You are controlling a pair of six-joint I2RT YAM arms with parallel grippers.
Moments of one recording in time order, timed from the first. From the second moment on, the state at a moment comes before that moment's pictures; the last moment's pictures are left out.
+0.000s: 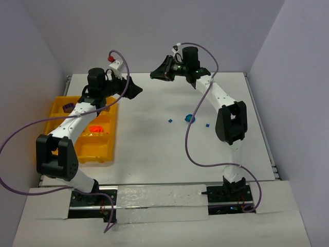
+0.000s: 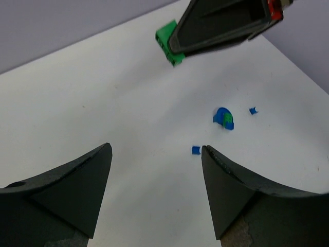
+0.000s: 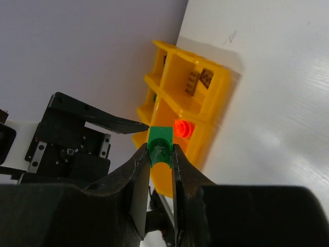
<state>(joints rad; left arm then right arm) -0.23 1.56 1.22 0.05 0.61 -0.09 0.36 2.14 1.98 -0.19 -0.74 0.88</state>
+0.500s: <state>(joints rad) -0.29 1.56 1.22 0.22 0.46 -0.18 0.41 2.14 1.89 -0.10 -0.75 1.08</state>
